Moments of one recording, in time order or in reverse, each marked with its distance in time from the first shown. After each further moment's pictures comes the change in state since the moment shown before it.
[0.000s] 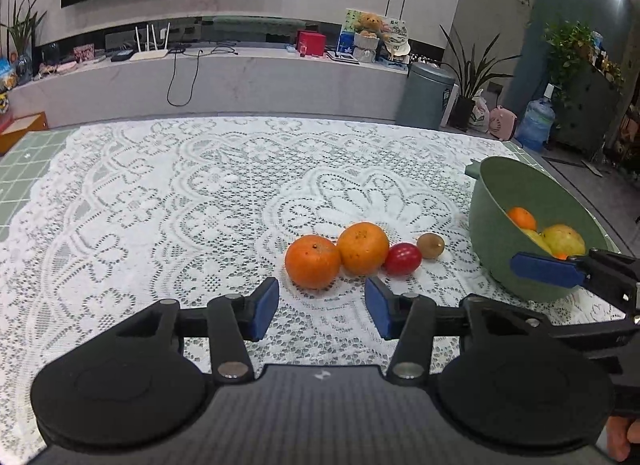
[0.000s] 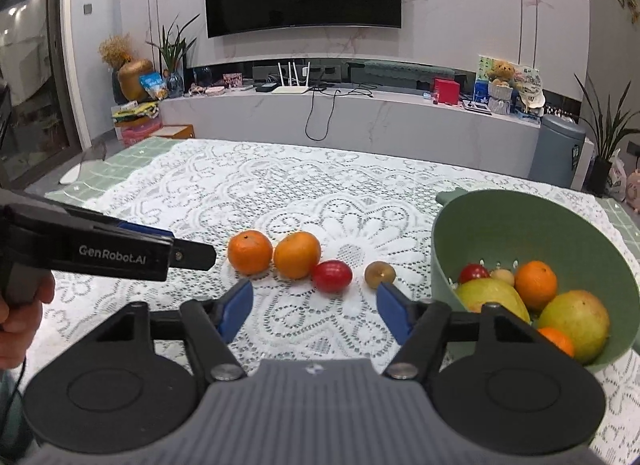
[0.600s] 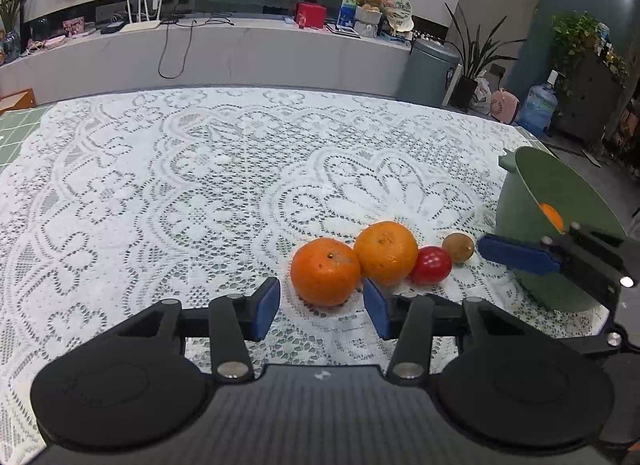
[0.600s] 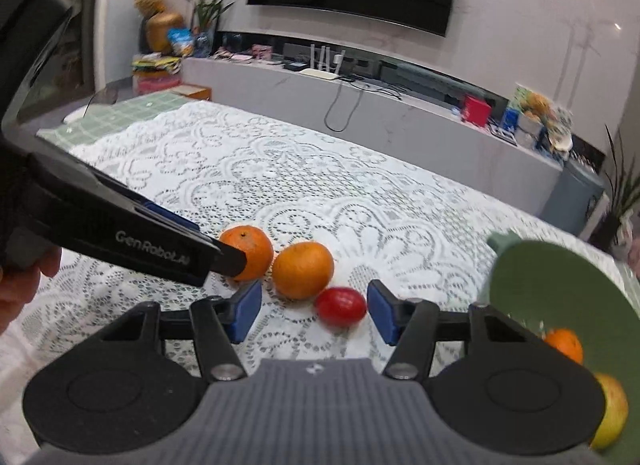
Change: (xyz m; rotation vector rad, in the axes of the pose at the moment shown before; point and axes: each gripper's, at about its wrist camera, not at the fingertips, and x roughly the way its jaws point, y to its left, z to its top) left arm 0.049 0.016 0.013 -0.015 0.084 -0.026; right arm 0.062 0.020 0.014 -0.224 0.036 -0.001
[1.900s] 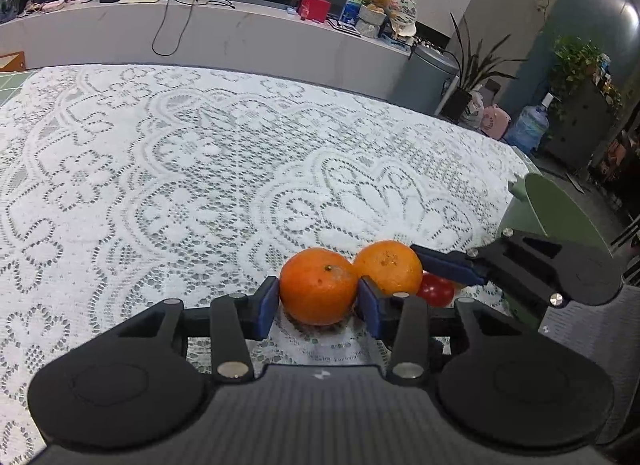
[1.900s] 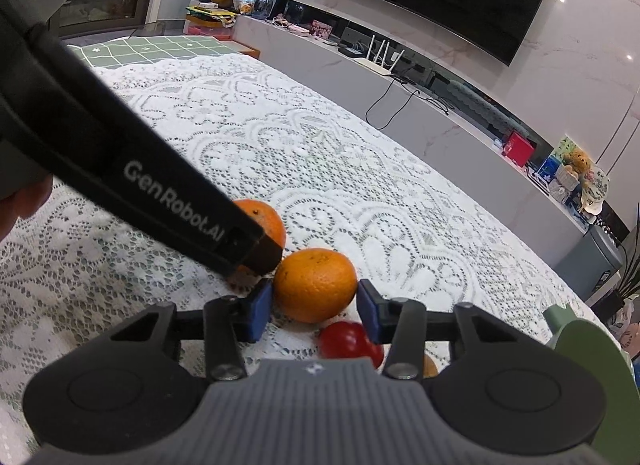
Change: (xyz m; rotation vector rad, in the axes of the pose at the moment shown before) left arm 0.019 0.015 0.010 -0.109 0.010 -0.078; right arm 0.051 0.012 0.004 -0.232 0.030 0.033
